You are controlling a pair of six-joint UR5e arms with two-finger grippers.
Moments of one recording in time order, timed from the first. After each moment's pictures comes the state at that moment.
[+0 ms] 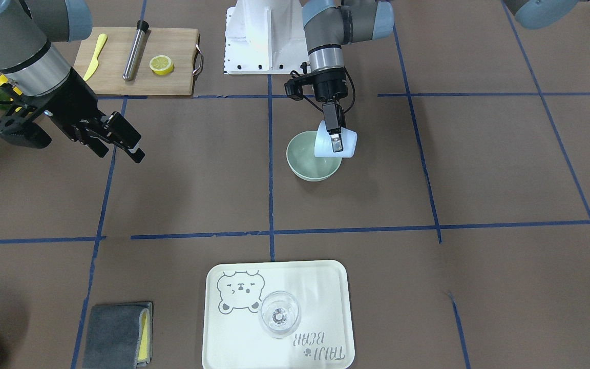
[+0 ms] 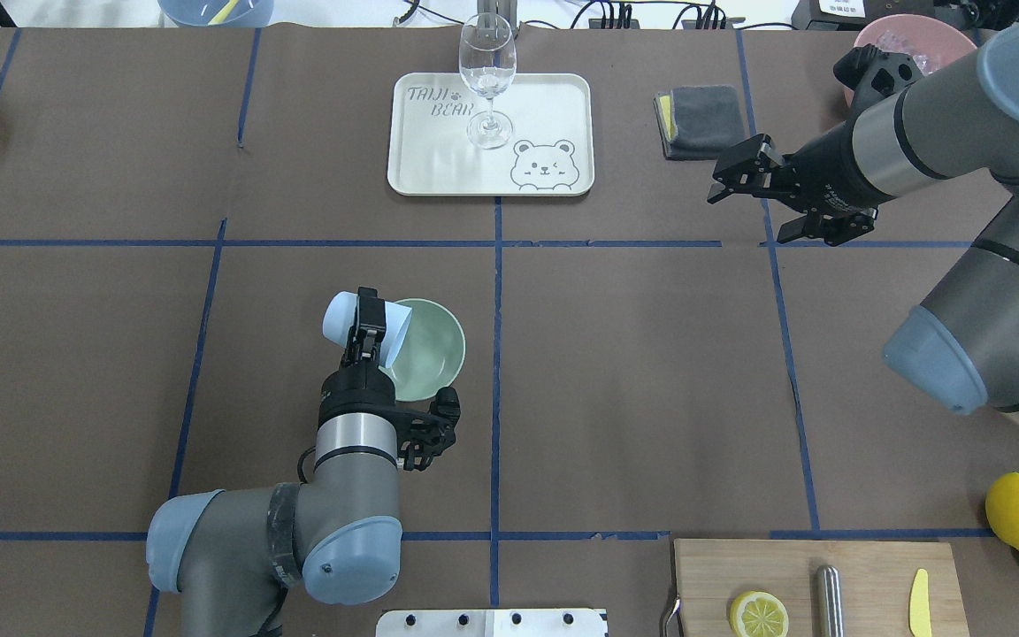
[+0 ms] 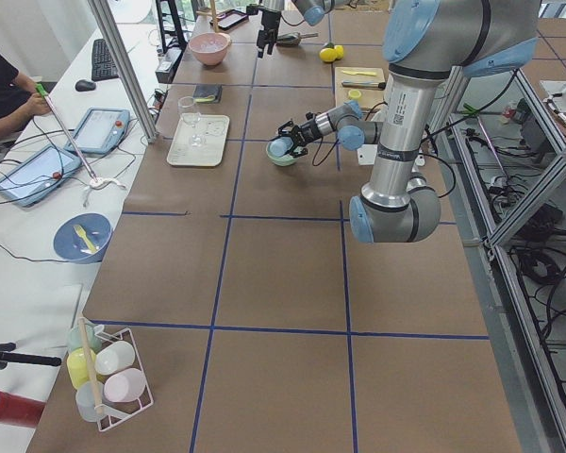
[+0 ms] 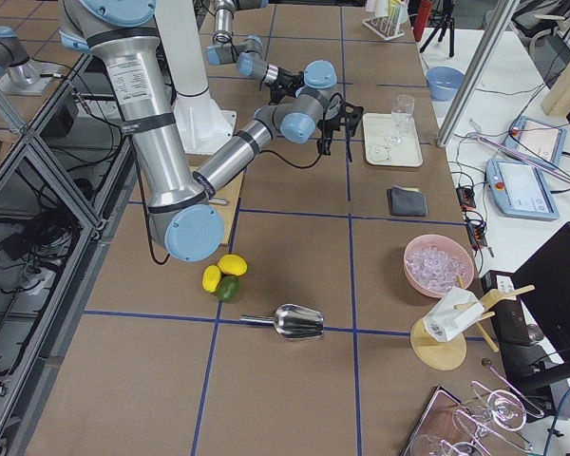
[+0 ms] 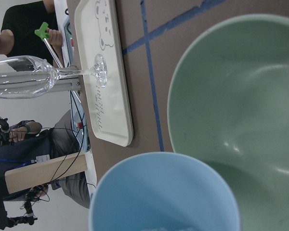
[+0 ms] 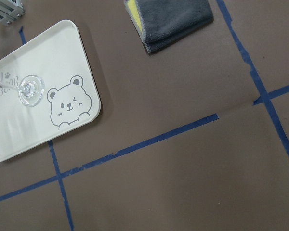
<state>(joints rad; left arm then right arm) -0.16 -2.05 -1.79 -1.56 -0.56 0.35 0.89 -1.26 1.96 -1.29 2.12 1.46</state>
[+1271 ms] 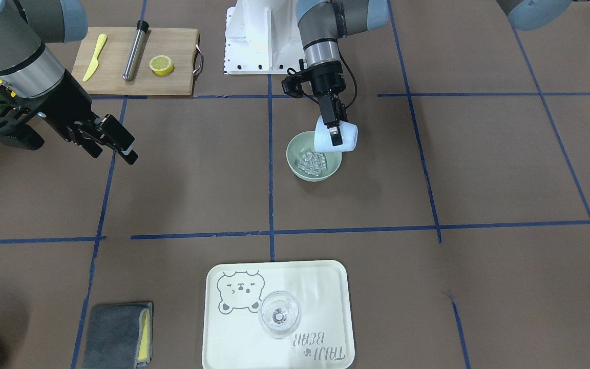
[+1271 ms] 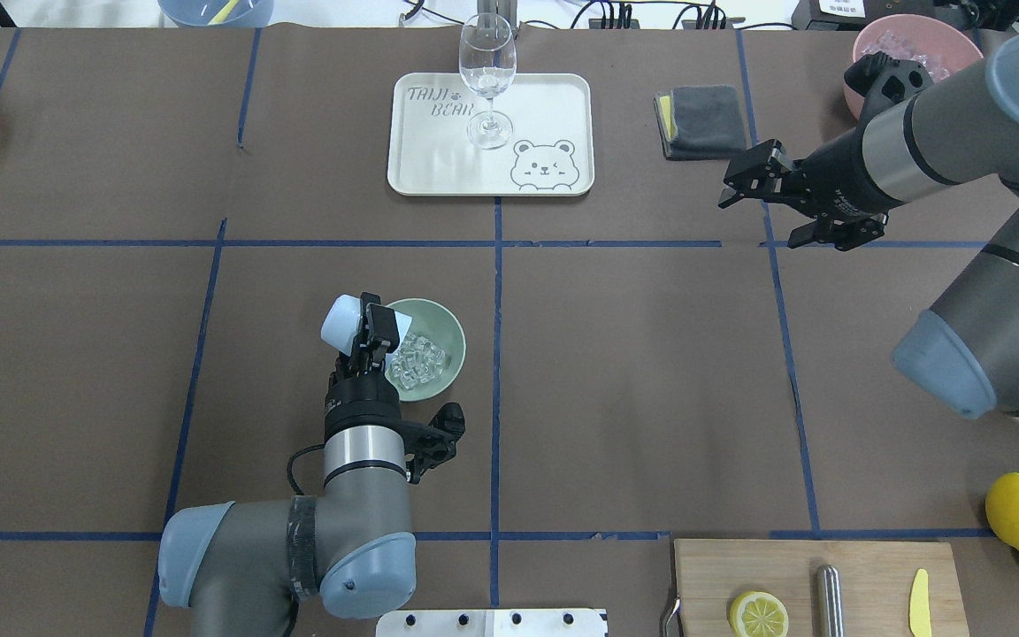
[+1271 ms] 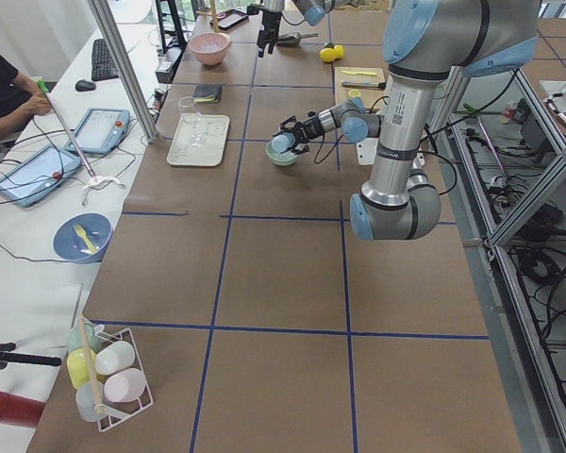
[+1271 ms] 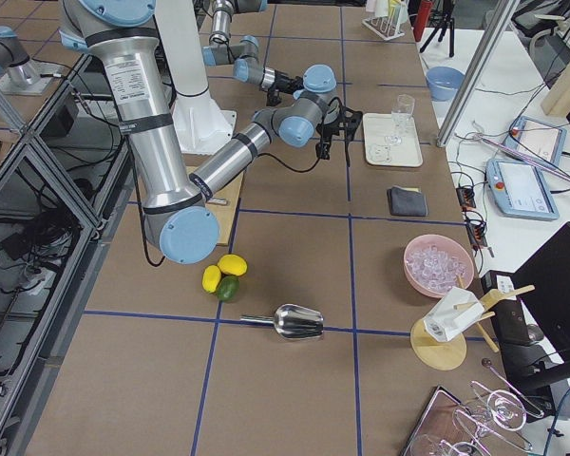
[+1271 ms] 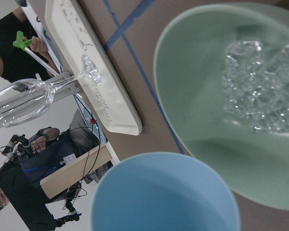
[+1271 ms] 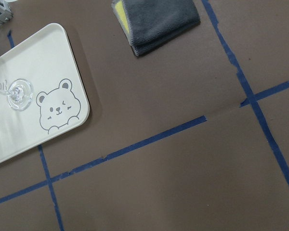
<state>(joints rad) -0.14 -2.05 -1.83 -1.43 -0.51 0.18 0.90 -1.29 1.96 -1.29 2.12 1.46</state>
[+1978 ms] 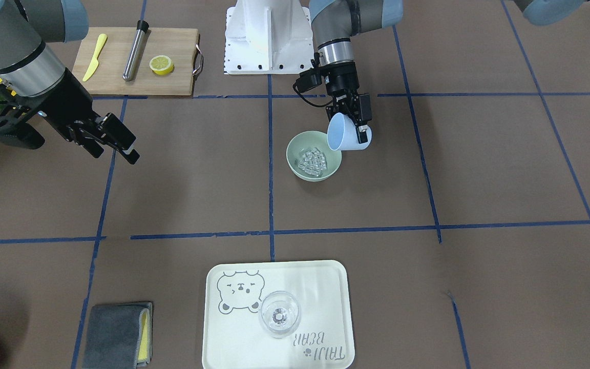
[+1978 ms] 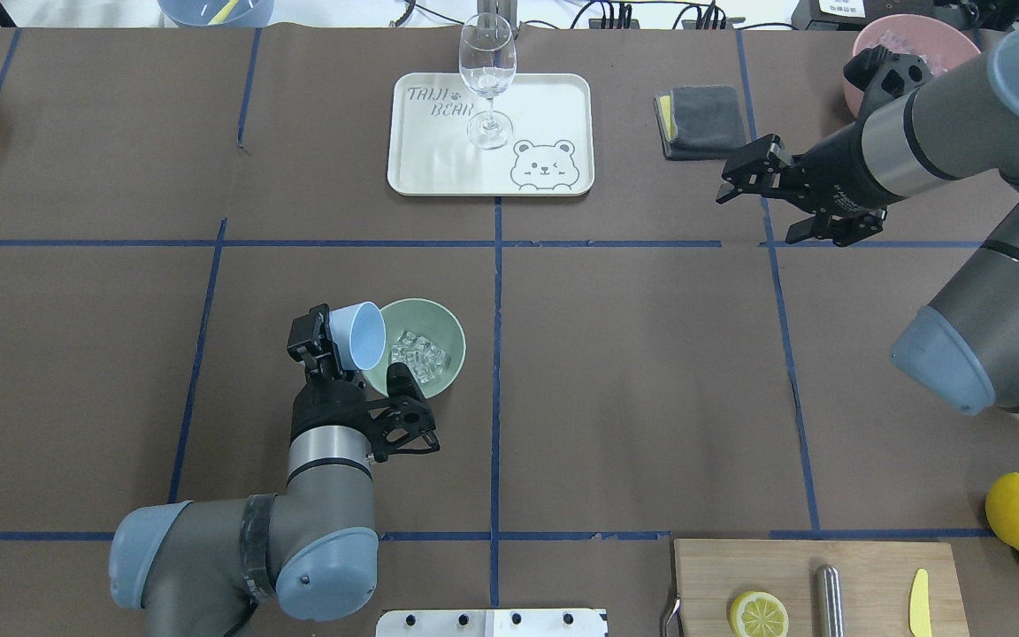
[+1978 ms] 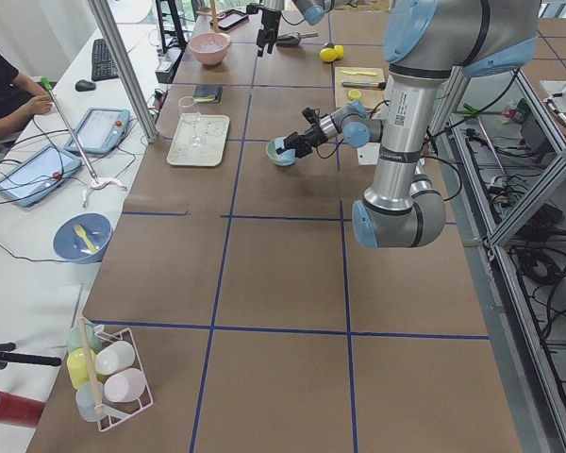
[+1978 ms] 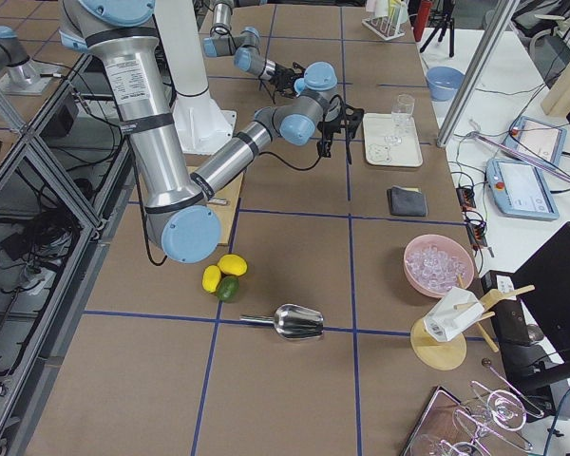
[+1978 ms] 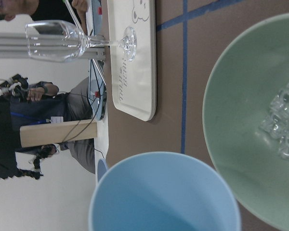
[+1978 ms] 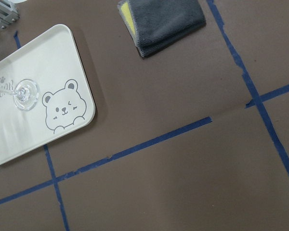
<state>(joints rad) -0.14 -1.97 -1.88 -1.44 -0.65 -0.65 0.90 -1.27 1.96 -1.29 2.12 1.46</state>
